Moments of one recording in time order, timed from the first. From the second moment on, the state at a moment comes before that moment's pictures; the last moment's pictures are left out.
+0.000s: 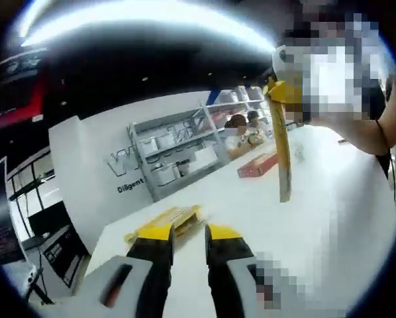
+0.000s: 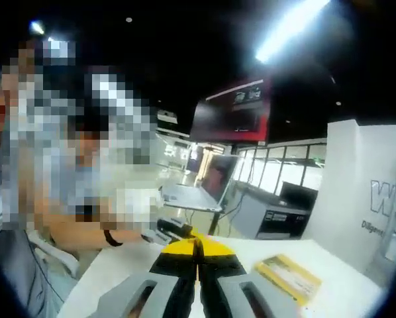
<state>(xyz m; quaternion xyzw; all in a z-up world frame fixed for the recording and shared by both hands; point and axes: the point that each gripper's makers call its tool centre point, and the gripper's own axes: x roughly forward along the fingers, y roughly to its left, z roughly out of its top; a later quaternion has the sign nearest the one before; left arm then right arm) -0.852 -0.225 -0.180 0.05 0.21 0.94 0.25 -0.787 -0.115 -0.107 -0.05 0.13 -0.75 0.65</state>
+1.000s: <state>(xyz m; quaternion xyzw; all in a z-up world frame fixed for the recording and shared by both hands) -0.818 -0.041 -0.207 0.03 -0.02 0.73 0.68 -0.817 -0.032 -0.167 -0.01 0.10 -0.76 0.64</state>
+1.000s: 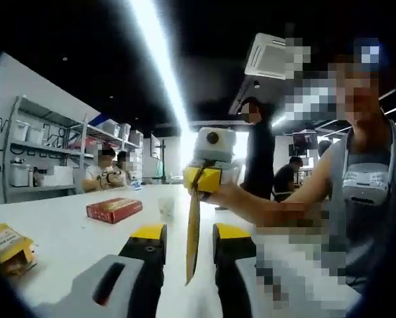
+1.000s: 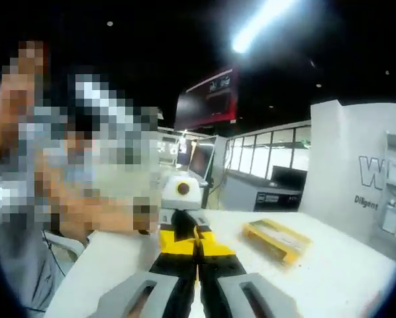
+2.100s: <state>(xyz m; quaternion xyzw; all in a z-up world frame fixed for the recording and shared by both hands) -0.799 -0.010 -0.253 0.01 0.02 0.73 0.69 -0.803 -0.042 -0.186 0.02 0.12 -0.74 0.67</state>
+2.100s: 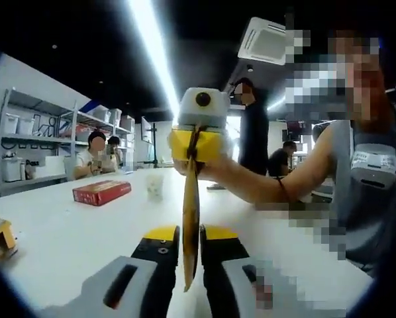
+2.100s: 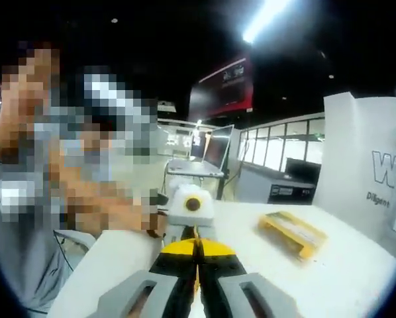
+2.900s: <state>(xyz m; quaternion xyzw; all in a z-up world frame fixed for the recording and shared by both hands) -0.801 -0.008 -0.253 0.00 0.03 0.75 0.66 -0.802 -0.043 -0.180 -0.03 0.07 -0.71 0.70</state>
